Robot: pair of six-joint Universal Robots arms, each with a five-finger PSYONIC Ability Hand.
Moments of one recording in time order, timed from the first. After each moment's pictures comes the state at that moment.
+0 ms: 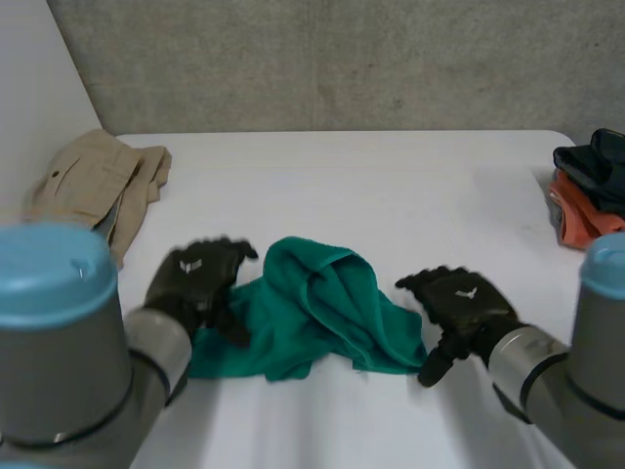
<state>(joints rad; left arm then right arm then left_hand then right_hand) 4.07 -1.77 -1.74 3.14 -1.76 3.02 2.01 -1.35 1.85 0.00 1.44 2.98 0.34 0.34 0.34 0.34 0.17 0.23 0.23 0.23 0.23 0.06</state>
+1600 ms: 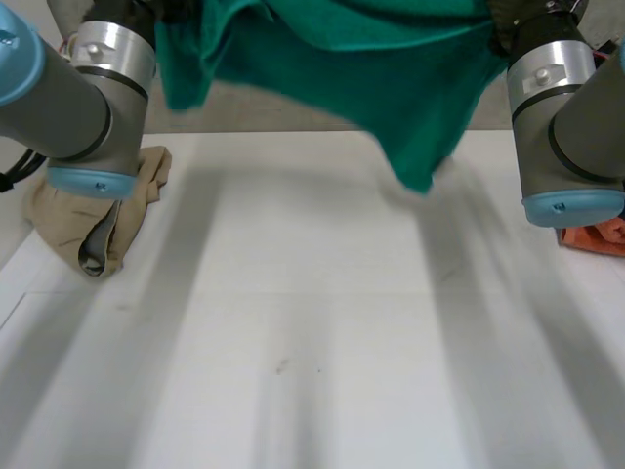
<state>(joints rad) 4.32 -2.11 -0.92 3.64 -1.51 3.25 1.97 -1.13 1.07 -0.43 1.63 2.42 1.15 1.20 1.17 1.20 0.96 1.12 1.18 1.19 1.20 1.02</state>
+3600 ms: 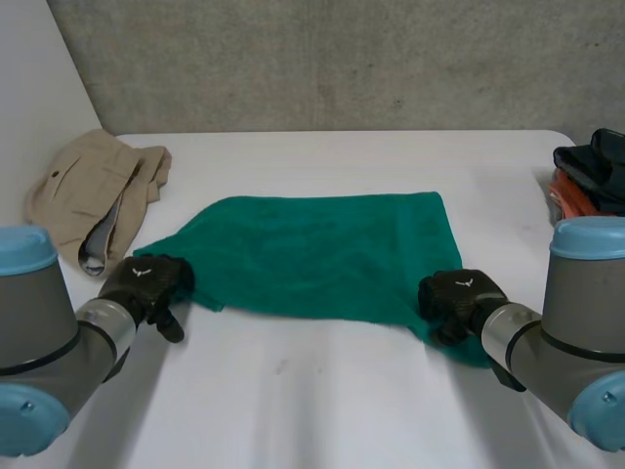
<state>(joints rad) 4.46 -1.93 -1.83 3.31 -1.50 3.37 1.92 -1.11 1.69 -0.02 1.40 2.93 0.49 0.50 0.50 0.49 0.31 1.05 1.06 1.05 1.05 0.88</state>
